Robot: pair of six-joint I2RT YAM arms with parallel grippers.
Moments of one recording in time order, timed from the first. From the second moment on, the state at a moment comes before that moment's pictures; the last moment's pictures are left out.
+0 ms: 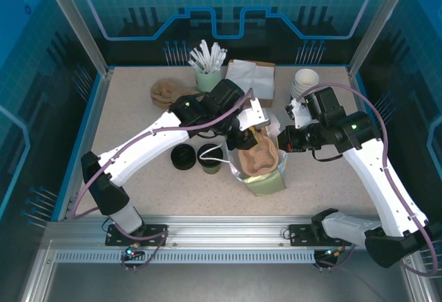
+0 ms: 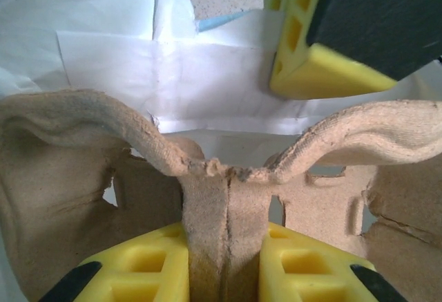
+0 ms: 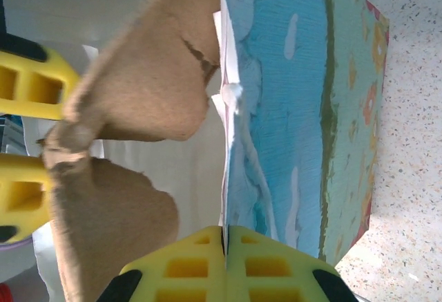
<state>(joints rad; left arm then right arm) -0.83 1.67 1.75 -0.95 0.40 0.28 0.39 1.14 1.41 -1.31 -0.37 0.33</state>
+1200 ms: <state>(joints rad) -0.86 1.71 1.65 -0.86 0.31 0.29 0.39 1.13 1.37 -1.27 -0.37 0.33</state>
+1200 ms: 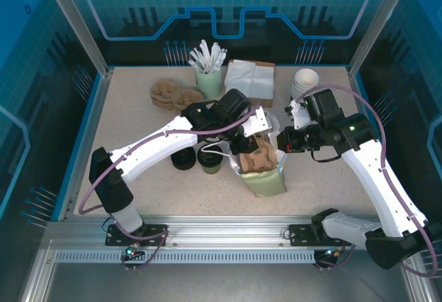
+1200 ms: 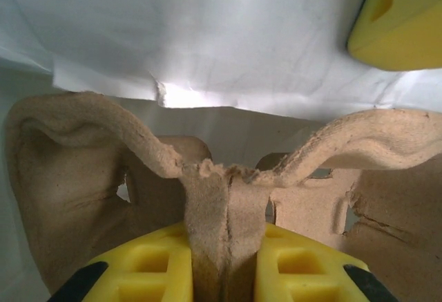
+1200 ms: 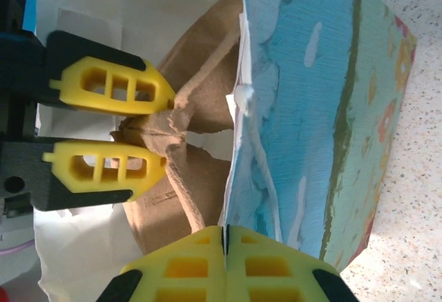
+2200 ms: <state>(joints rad) -0.90 2.00 1.92 -0.91 0.29 0.30 0.36 1.15 1.38 -1.33 -0.11 0.22</state>
